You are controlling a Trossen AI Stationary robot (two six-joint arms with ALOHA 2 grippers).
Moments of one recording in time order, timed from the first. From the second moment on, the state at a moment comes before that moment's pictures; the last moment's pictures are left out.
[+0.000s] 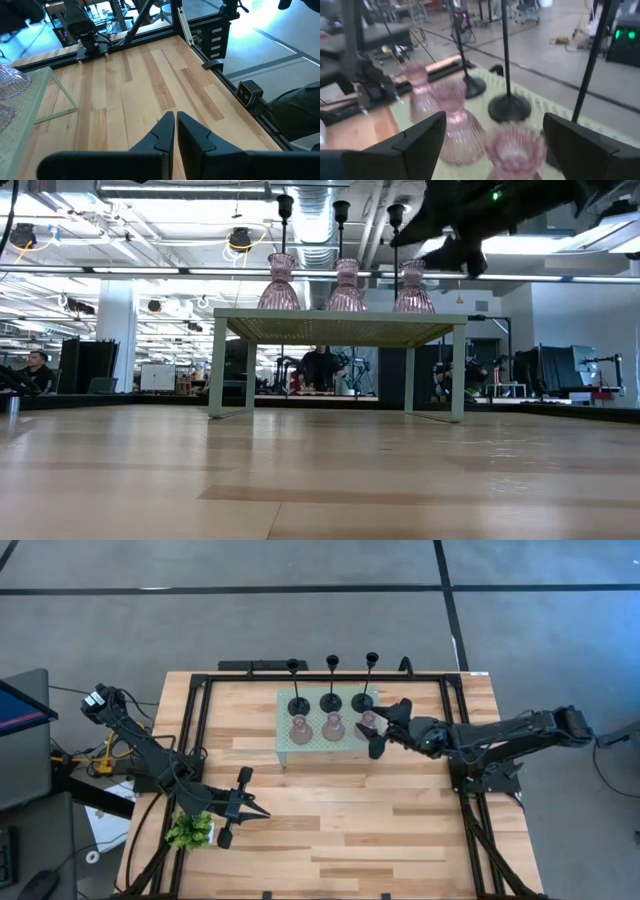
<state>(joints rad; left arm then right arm) -0.75 0.86 0.67 -0.04 -0.49 0.02 0.04 1.09 0.62 0.22 0.60 0.29</state>
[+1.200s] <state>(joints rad) -0.75 0.86 0.67 -0.04 -0.49 0.02 0.53 0.90 0.72 0.10 0.60 0.27</state>
